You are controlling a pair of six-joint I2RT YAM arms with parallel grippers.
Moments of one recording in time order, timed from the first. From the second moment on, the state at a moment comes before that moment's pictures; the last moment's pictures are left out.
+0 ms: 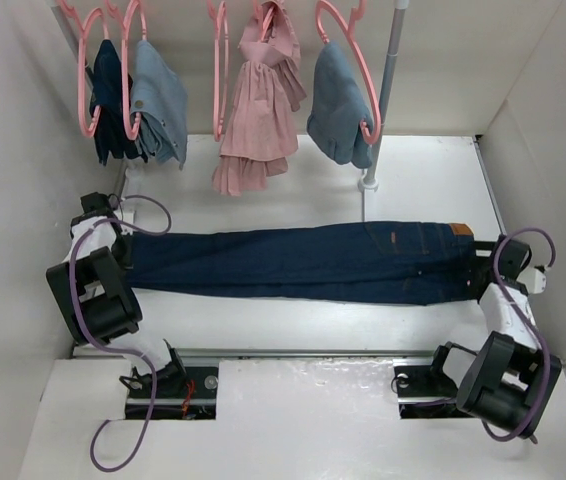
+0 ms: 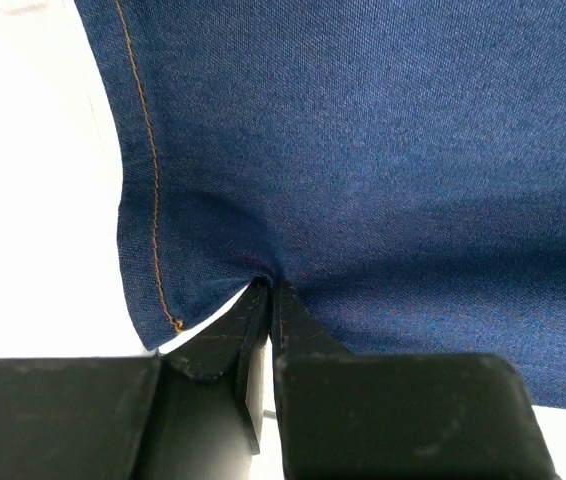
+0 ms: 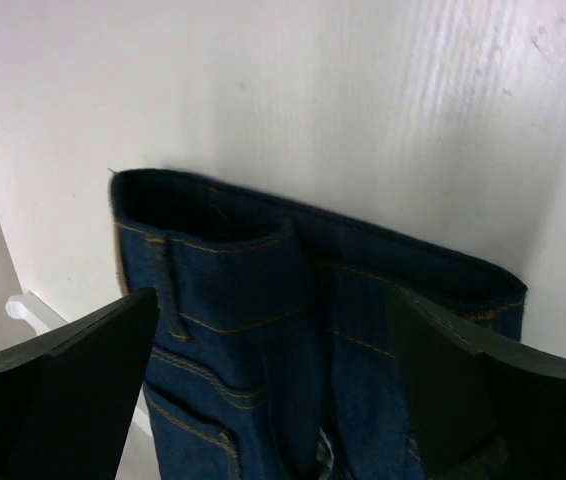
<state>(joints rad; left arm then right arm) 0.43 1.61 1.04 -0.73 -0.12 0.42 -0.47 1.06 0.46 -0.19 0.14 1.22</state>
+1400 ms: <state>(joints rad) 0.43 1.65 1.22 -0.76 -0.01 0.41 -0.38 1.27 0.87 -0.42 -0.03 0.86</state>
